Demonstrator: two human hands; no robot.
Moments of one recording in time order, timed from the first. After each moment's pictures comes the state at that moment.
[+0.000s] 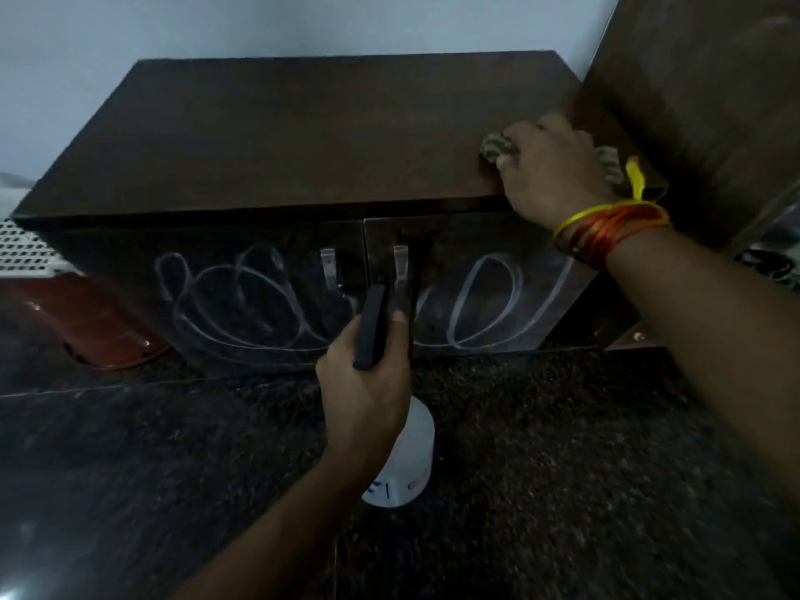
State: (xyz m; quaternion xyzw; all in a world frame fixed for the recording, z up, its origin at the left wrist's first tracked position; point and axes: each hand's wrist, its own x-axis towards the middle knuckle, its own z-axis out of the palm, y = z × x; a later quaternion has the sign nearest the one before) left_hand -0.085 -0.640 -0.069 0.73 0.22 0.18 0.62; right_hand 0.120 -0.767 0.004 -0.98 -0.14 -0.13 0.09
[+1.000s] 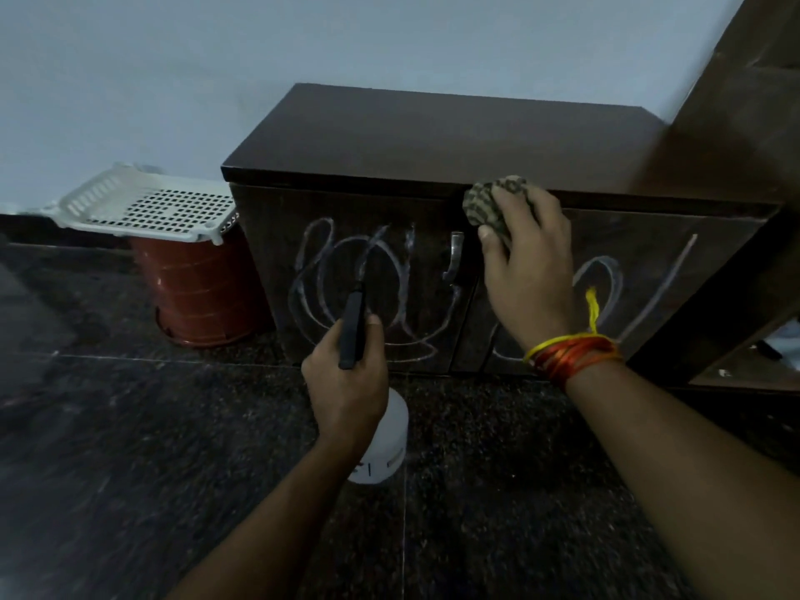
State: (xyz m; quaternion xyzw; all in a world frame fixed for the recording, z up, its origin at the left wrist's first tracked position) left_hand -0.143 -0.518 -0.138 0.70 0.24 0.34 0.57; right_hand -0.024 -0.644 -0.067 -0.87 -0.21 -0.30 0.32
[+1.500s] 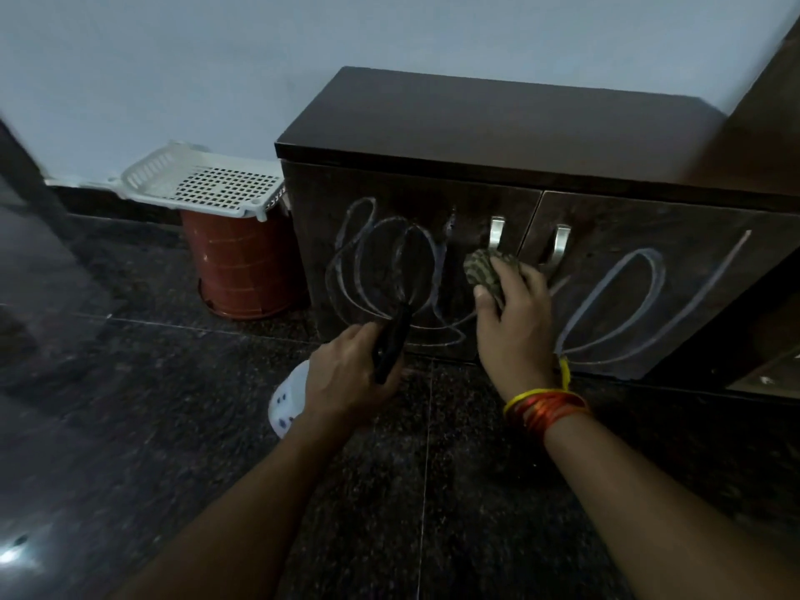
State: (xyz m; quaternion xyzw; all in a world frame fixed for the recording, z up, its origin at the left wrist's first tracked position) left_hand -0.164 -0.460 -0.182 0.93 0.08 0.26 0.24; right_hand -0.070 -0.623 -0.133 -0.88 -0.16 -0.17 0.40
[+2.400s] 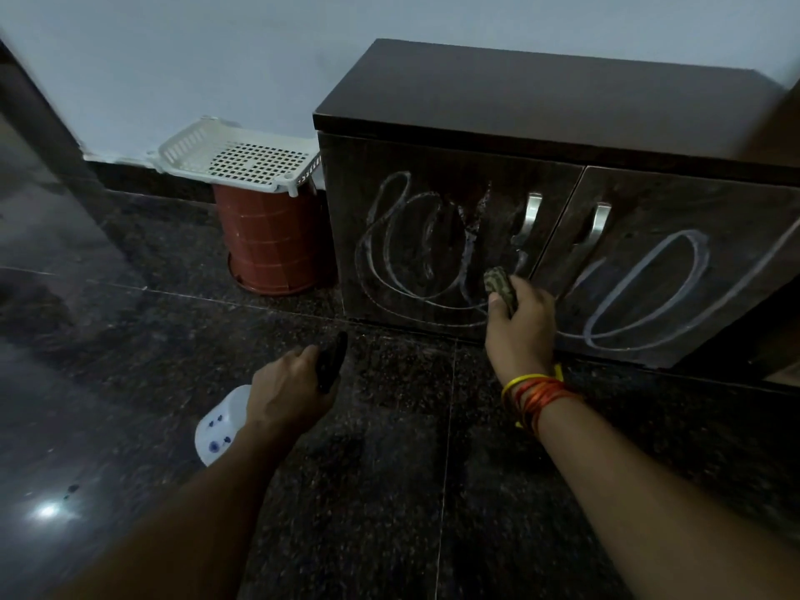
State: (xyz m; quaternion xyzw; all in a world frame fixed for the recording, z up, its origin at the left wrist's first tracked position) left_hand -0.229 -0.388 -0.225 0.96 0.22 0.09 0.13; right_hand -0.081 -0.603 -0.161 -0.89 -0.03 -0.06 0.45
